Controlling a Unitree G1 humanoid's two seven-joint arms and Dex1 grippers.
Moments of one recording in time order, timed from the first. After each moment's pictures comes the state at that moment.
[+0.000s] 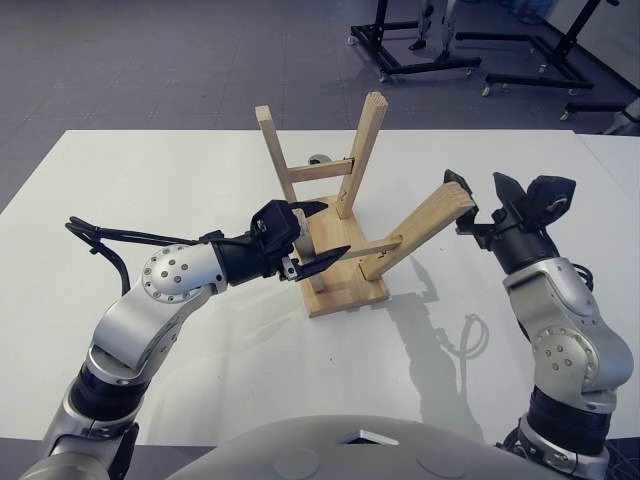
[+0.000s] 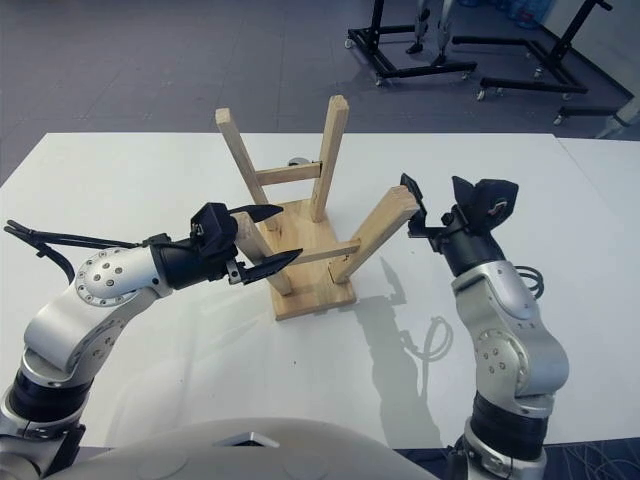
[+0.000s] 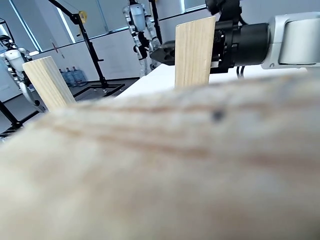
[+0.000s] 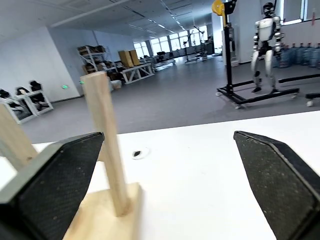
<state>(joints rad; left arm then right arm) -0.18 0.54 -0.21 -0.71 -0.40 0.63 -0.60 -0.01 -0.26 -0.32 -0.65 0.70 0.68 0.06</state>
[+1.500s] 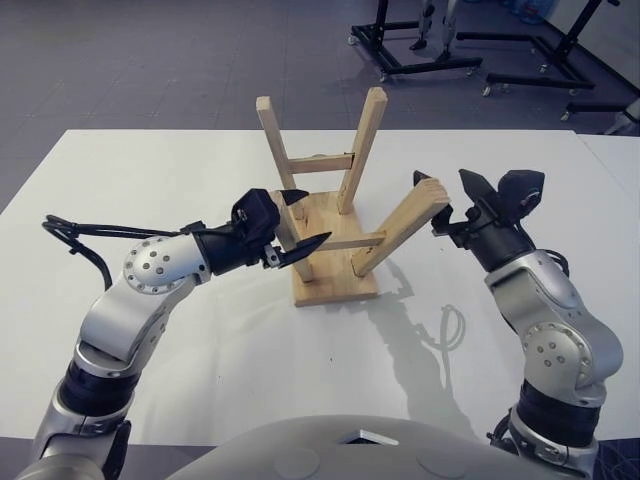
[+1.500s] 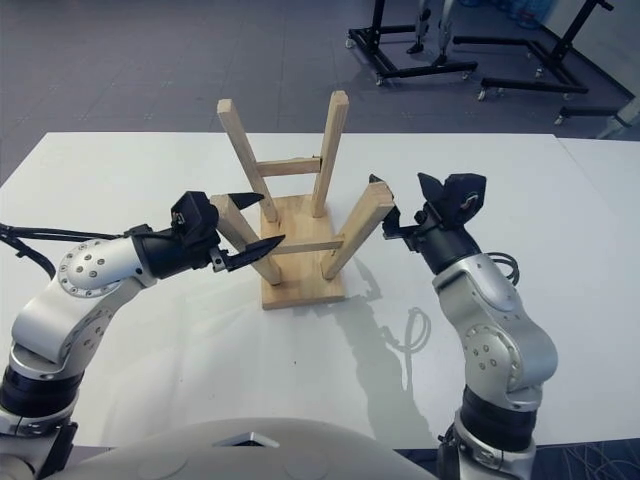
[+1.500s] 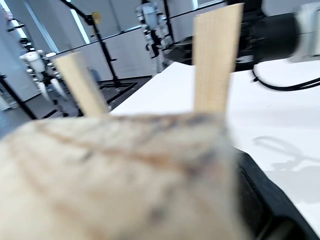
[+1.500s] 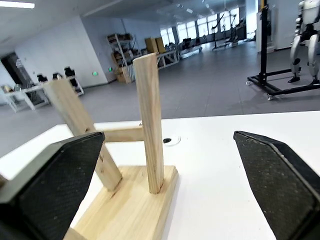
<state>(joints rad) -0.20 0.58 -0.14 -0.62 -0.38 0.57 -0.65 -0.04 -0.27 -0.25 -0.68 0.71 0.81 0.11</state>
